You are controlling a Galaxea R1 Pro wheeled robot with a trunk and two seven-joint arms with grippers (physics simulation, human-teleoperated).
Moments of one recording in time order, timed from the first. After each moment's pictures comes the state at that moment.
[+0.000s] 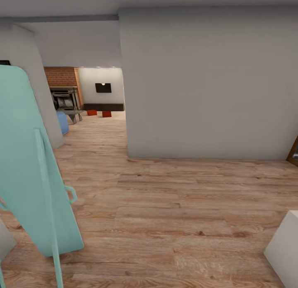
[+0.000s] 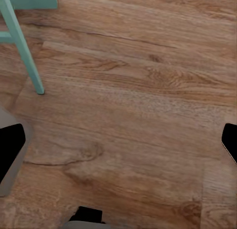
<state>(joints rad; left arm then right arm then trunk) -0.07 -0.09 0.03 0.07 0.08 -0.88 0.11 0.05 0.03 0.01 -0.35 0.00 -0.57 -0.03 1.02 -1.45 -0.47</state>
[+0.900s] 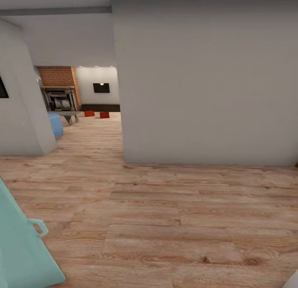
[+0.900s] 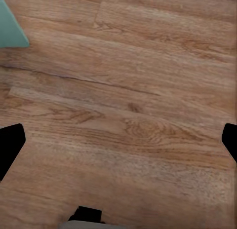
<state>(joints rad) -0.07 -0.09 0.03 0.07 0.08 -0.88 0.11 0.05 0.03 0.01 -0.35 0.00 -0.57 -0.03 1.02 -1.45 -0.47</state>
